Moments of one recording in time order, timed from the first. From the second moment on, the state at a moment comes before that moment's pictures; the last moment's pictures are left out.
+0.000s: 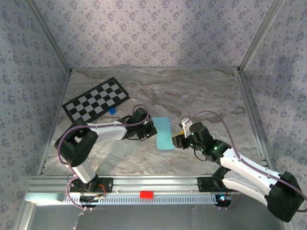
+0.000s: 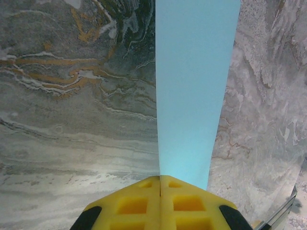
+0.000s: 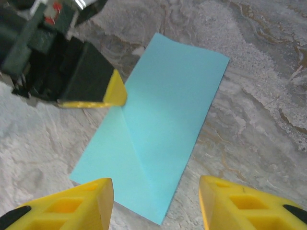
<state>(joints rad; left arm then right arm) -0.78 1.68 0.84 -0.06 0.27 -1.13 0.73 0.87 0.42 -0.20 -0.05 0.25</state>
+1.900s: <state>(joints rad) -0.77 1.65 0.84 -0.06 0.26 -1.15 1.12 1.12 0.37 0.11 0.23 -0.21</state>
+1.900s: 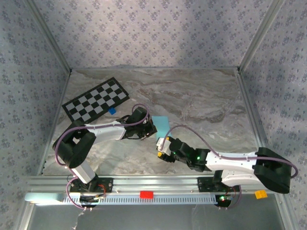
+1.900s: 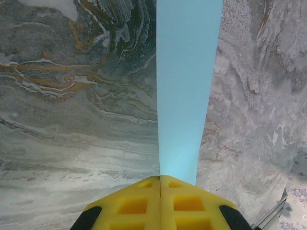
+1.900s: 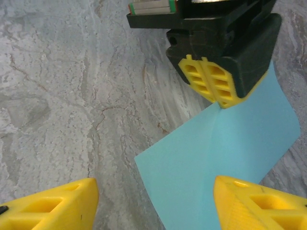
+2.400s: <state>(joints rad) -0.77 1.65 0.84 -0.06 0.26 -1.16 1.12 1.26 0.35 0.22 0.22 -0.25</state>
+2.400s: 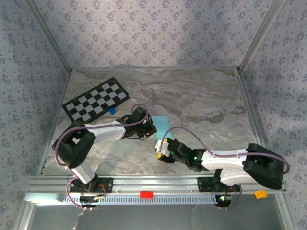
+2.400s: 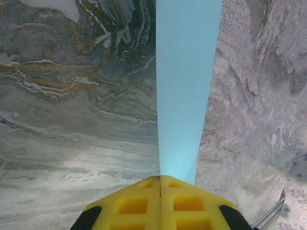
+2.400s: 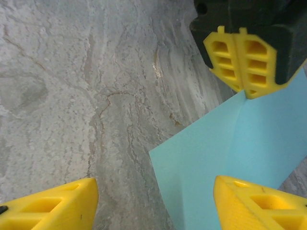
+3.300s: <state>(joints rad) -0.77 1.65 0.84 -0.06 0.26 -1.16 1.14 1.32 0.37 0.31 0.35 -0.16</state>
